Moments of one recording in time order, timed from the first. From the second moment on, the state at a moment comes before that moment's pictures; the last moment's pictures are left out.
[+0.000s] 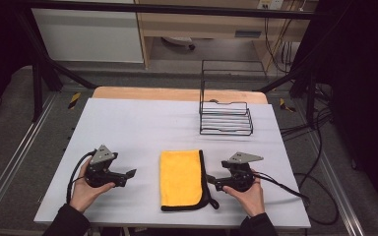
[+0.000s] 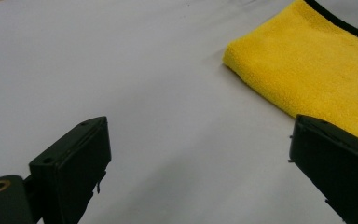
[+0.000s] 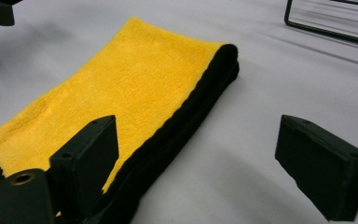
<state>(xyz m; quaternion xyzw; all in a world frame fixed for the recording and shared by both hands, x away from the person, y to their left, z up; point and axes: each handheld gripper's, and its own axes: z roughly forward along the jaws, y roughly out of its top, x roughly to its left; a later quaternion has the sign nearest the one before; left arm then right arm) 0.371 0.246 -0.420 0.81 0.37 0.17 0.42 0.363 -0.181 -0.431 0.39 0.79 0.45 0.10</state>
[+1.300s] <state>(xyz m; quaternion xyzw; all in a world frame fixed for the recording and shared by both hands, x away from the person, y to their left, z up) 0.435 0.149 -0.429 0.82 0.41 0.13 0.38 0.372 -0.193 -0.433 0.40 0.80 0.44 0.12</state>
